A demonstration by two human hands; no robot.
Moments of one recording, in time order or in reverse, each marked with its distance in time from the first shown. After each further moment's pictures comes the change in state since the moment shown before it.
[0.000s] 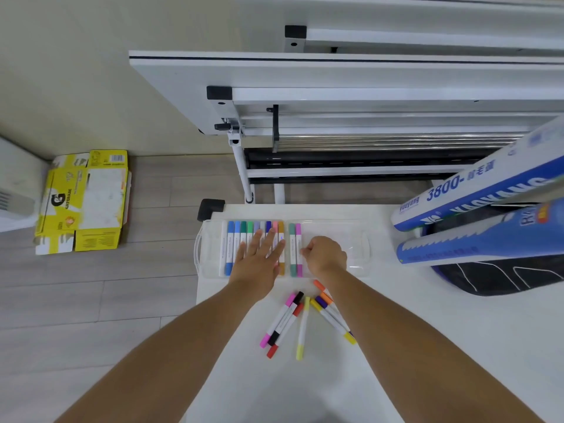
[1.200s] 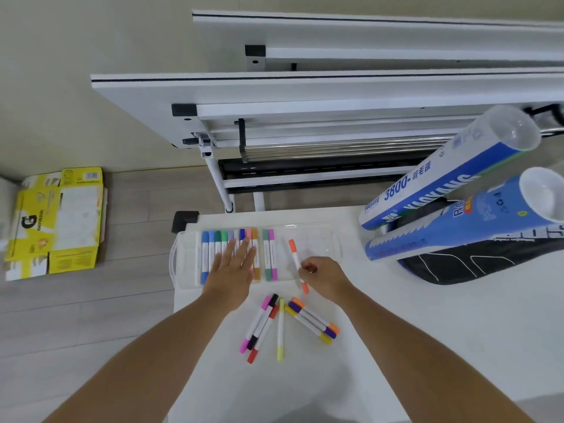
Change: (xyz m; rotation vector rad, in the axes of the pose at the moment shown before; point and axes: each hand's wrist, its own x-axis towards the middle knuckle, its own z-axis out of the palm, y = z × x) left_hand -0.006 0.001 0.001 0.041 -0.022 0.011; right_hand -0.043 0.072 -0.041 0.382 -0.212 -0.127
